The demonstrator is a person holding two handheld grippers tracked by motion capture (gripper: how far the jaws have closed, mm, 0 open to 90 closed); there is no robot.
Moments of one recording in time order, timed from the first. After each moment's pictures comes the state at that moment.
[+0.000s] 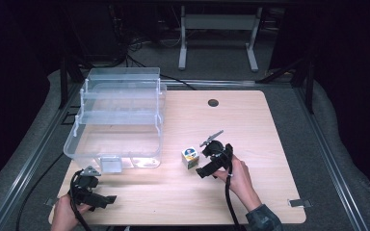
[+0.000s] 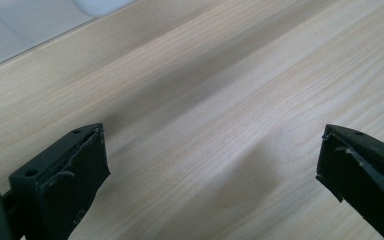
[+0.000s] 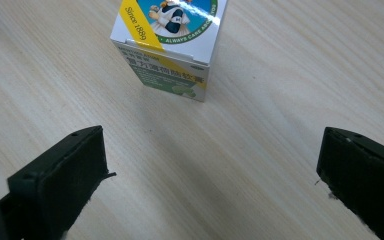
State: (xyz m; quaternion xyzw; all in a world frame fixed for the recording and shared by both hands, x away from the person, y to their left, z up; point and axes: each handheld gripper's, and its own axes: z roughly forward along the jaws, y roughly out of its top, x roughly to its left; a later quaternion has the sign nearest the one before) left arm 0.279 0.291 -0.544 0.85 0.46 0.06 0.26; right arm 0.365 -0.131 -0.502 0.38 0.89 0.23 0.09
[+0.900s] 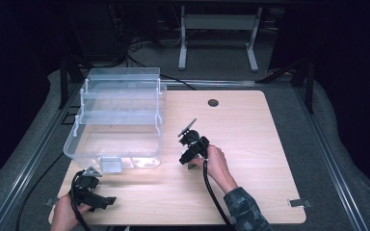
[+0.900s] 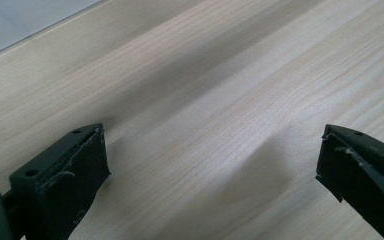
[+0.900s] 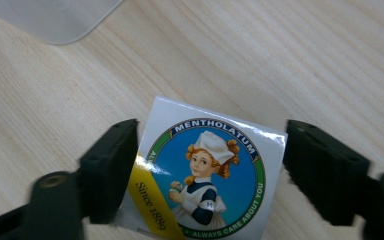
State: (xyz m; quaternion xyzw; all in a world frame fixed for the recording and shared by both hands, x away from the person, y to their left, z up) left arm 0.280 0.292 -0.547 0.85 0.45 0.06 0.24; right arm 0.416 -0.065 -0.513 0.38 0.91 0.18 0.07
